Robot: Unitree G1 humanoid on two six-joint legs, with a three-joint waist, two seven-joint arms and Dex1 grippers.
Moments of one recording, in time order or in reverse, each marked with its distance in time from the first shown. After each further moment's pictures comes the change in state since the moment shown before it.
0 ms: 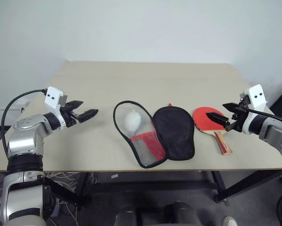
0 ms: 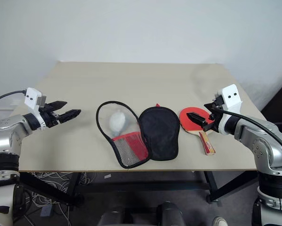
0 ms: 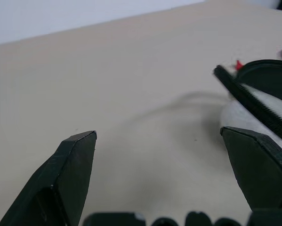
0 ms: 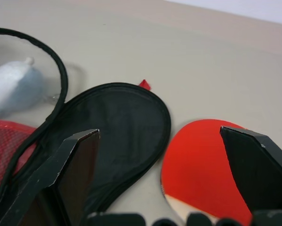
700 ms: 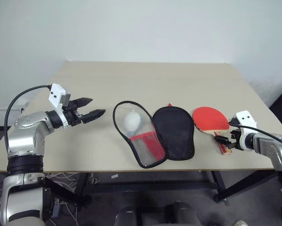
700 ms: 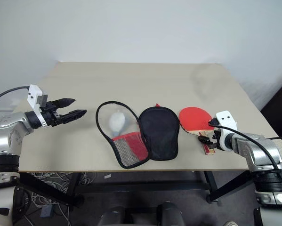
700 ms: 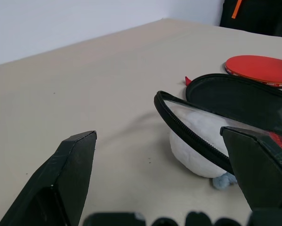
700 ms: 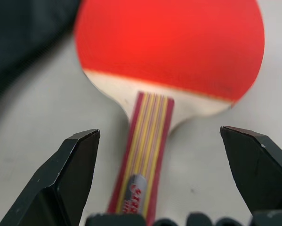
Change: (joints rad) left arm 0.015 0.000 -0.010 -0.096 -0.060 0.030 -0.119; right arm 0.024 -0.008 0.190 0.341 -0.201 0.014 -0.041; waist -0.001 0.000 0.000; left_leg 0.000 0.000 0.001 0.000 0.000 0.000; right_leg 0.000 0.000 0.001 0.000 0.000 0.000
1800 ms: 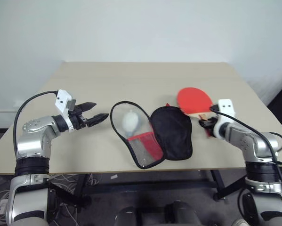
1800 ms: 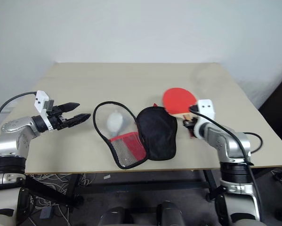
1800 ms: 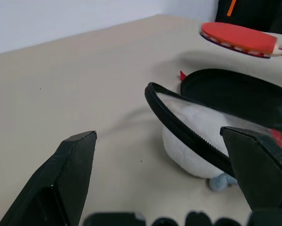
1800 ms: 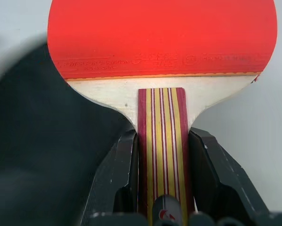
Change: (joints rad) left arm 0.011 -0.043 -0.025 0.060 0.016 -0.069 0.008; right arm -0.158 0.411 -0.080 -0.210 0.018 0.183 -0.289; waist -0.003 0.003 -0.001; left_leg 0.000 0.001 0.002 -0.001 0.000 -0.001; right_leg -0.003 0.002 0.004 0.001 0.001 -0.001
